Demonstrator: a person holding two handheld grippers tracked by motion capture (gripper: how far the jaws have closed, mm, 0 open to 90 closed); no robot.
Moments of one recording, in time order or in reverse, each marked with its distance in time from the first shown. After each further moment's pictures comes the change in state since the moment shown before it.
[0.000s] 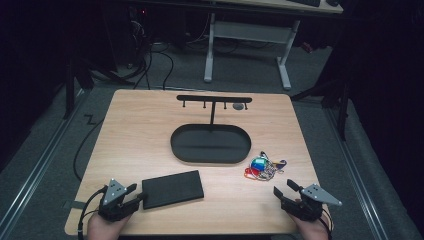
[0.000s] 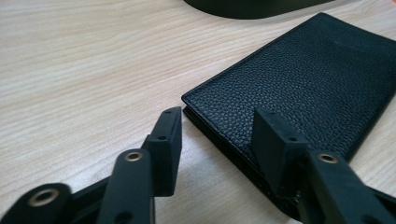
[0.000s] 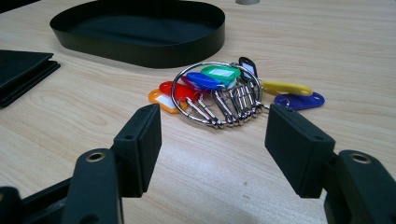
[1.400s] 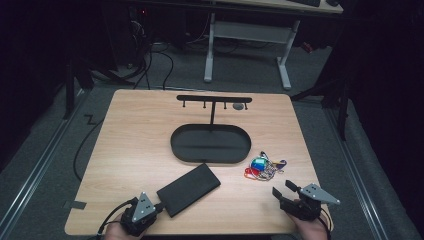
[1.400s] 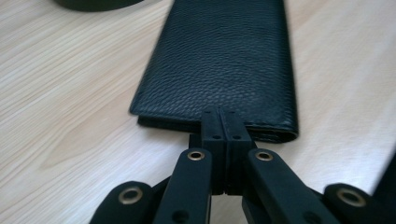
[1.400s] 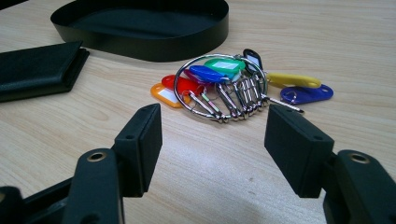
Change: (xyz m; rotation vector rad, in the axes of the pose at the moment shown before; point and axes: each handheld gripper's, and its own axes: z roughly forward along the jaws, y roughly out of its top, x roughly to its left) left arm -0.073 0.003 0.008 0.081 -0.166 0.280; right arm -0.001 -0.002 0.005 0.026 0.015 0.017
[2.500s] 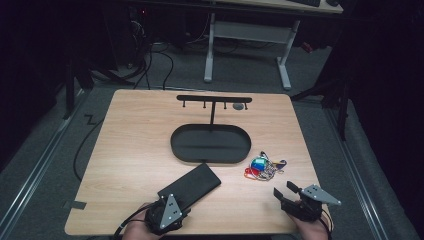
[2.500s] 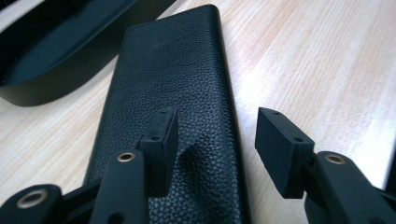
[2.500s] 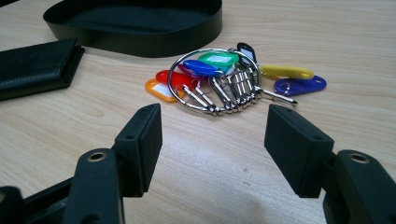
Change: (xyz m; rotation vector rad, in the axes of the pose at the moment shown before) left arm -0.033 0.033 0.031 -0.043 0.013 0.230; right arm -0.001 -0.003 -0.001 0.012 -0.014 0.019
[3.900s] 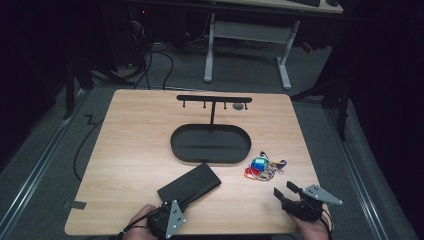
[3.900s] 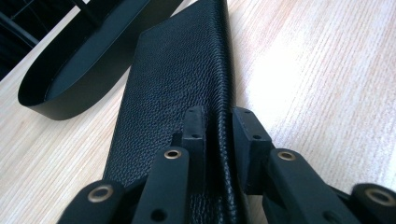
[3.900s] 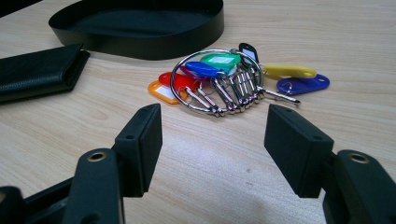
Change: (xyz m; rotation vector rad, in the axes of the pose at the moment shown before) left arm -0.012 -0.004 0.002 0.006 0.112 0.143; right arm -0.003 0.000 -0.001 -0.007 0.018 0.029
